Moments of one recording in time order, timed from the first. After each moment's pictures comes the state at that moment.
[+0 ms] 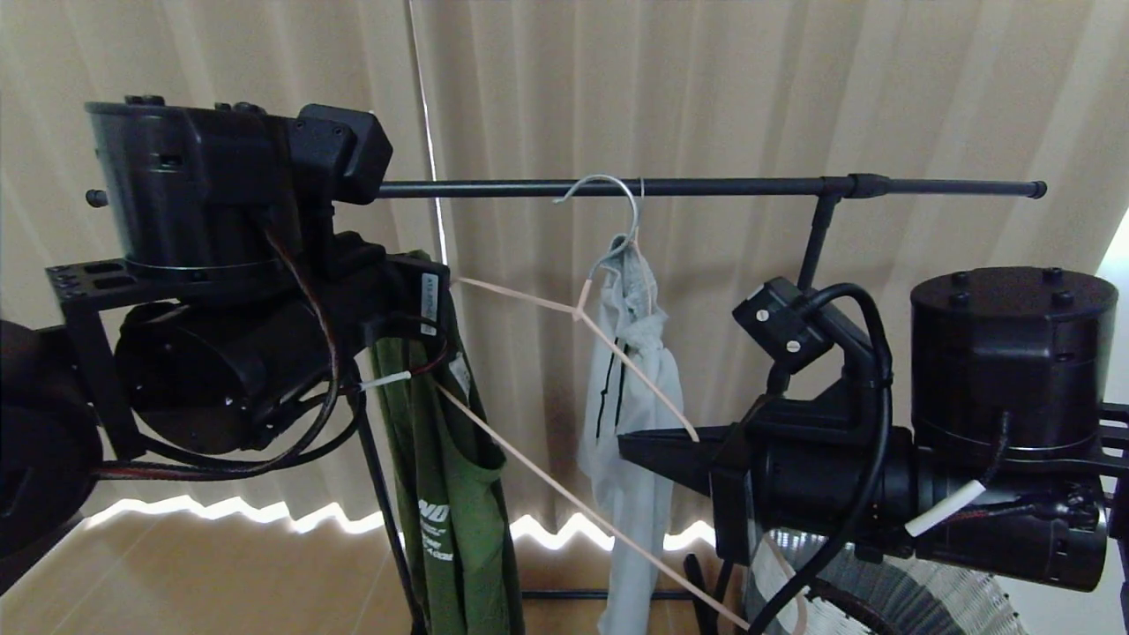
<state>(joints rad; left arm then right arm) -0.65 1.56 -1.02 -0.36 0.53 0.08 0.82 1.56 -0.81 -0.38 0.13 0.27</state>
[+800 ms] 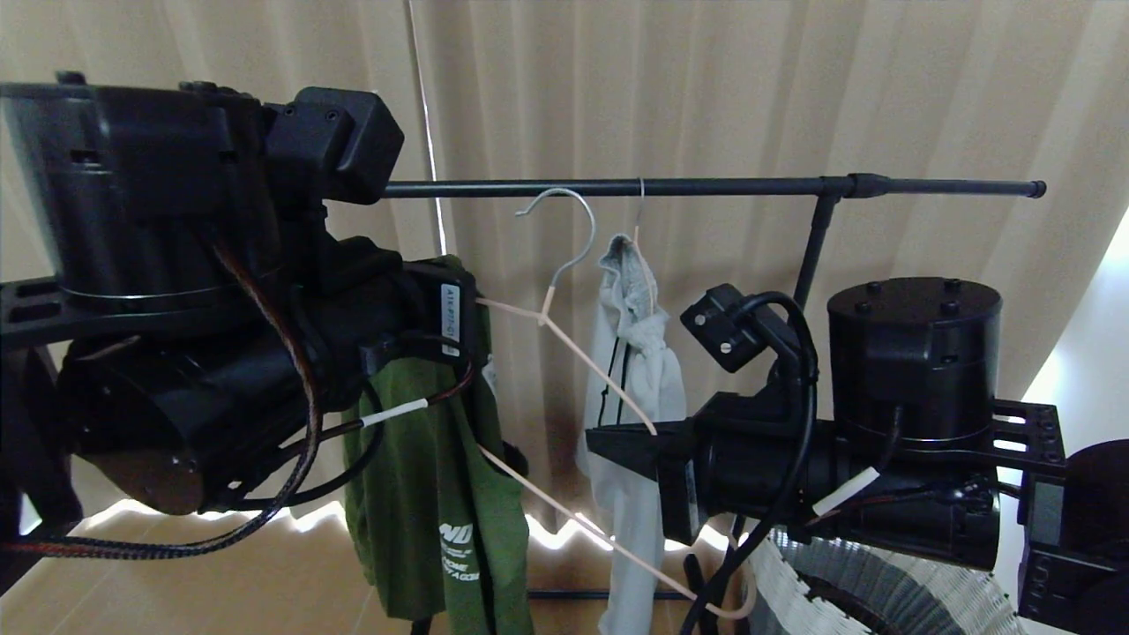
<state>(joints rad) -0.78 1.51 -1.00 -0.35 0.53 0.02 0.82 1.66 -0.85 -0.46 0.13 0.27</state>
